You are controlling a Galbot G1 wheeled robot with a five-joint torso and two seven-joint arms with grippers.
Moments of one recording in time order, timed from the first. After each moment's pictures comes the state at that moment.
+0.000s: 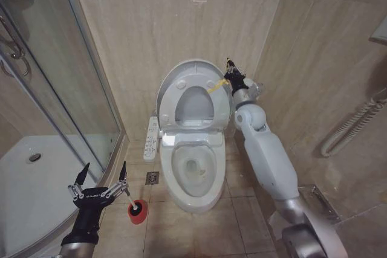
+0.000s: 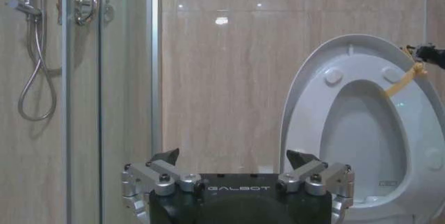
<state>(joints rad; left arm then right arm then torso) 1.84 -1.42 -0.63 -2.46 -0.15 -0.09 -0.08 -0.35 1.32 0.31 1.48 0.54 -0.04 0.14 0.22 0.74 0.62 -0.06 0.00</state>
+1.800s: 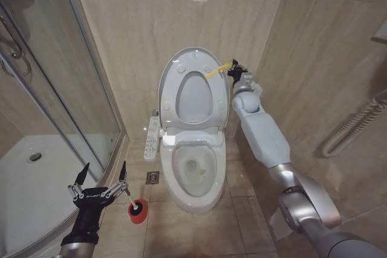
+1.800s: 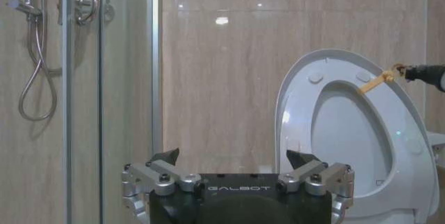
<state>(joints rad) 1.84 -1.42 -0.63 -2.46 -0.15 -0.09 -0.08 -0.17 1.31 0.22 1.17 0.33 -0.05 0.23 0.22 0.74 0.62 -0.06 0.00</state>
